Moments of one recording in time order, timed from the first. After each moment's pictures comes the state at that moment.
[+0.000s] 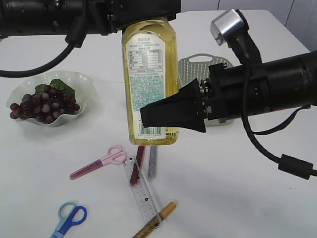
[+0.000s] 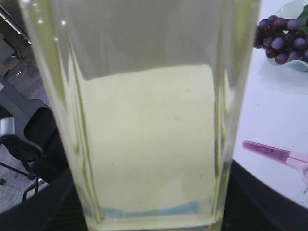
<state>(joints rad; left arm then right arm) -0.36 1.74 -1.25 -1.76 1.16 1.46 0.27 1.61 -0.91 1.59 1.13 -1.66</state>
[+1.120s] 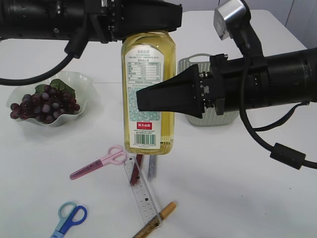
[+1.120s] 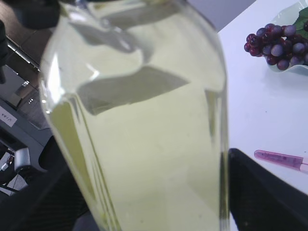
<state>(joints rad) -0.36 1.74 -1.25 -1.71 1.16 1.46 0.27 1.61 -0.92 1.64 1.14 -1.57</state>
